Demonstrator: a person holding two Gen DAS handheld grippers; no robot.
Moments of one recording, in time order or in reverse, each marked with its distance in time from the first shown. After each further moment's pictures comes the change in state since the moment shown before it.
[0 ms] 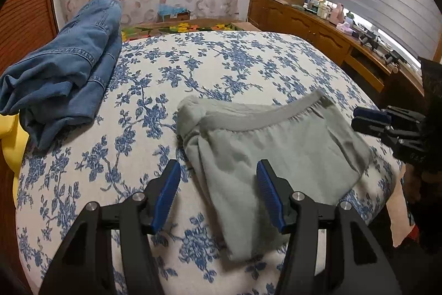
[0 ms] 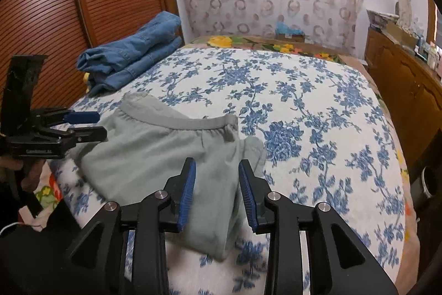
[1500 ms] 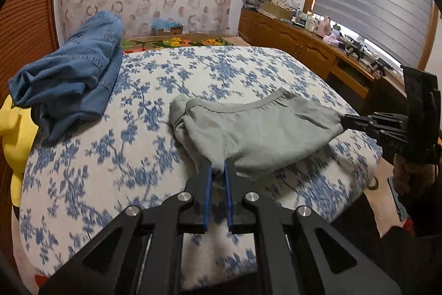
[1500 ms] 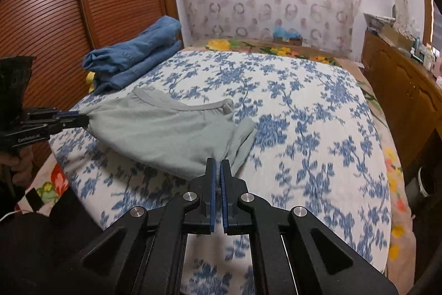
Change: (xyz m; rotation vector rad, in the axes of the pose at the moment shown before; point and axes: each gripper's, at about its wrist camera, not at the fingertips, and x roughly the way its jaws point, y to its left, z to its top) left arm -0.048 -0.009 -0.027 0.012 -0.072 -0.056; right arm -0.035 -0.003 -0.020 0.000 -0.019 -0.007
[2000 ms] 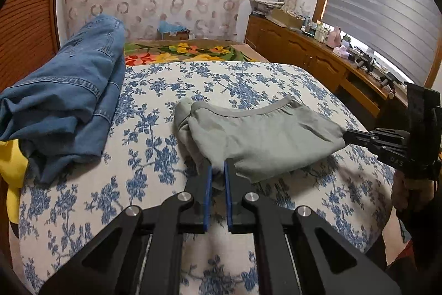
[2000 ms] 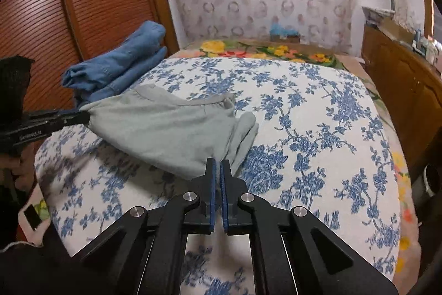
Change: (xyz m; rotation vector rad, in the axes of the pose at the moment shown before) left arm 0.041 0.035 0.051 -0.036 -0.034 0.015; right arm 0.045 -0.024 0.039 0.026 -0.002 -0.001
